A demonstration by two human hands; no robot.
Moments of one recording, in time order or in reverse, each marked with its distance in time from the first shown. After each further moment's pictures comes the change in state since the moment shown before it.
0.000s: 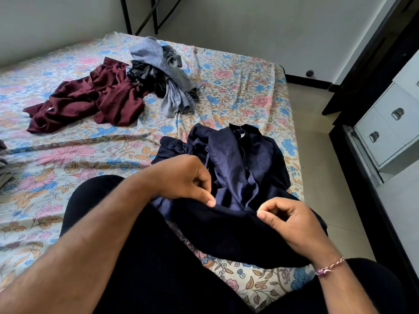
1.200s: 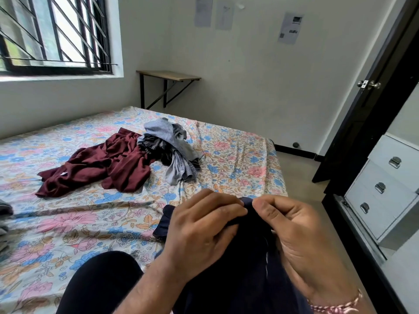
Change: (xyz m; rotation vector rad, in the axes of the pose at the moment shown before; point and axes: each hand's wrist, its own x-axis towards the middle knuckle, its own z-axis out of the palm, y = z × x) left_hand -0.004 0.058 -0.017 0.216 1.266 0.592; right_hand 0.049 -0.178 -0.012 0.647 0.100 -0.108
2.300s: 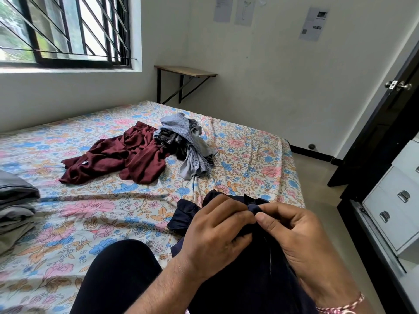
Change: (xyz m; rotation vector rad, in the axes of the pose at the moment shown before) left_hand -0.031 -0.012 0.017 0.096 0.046 -0.024; right_hand 0.009 0.027 0.008 -0.263 0.009 0.005
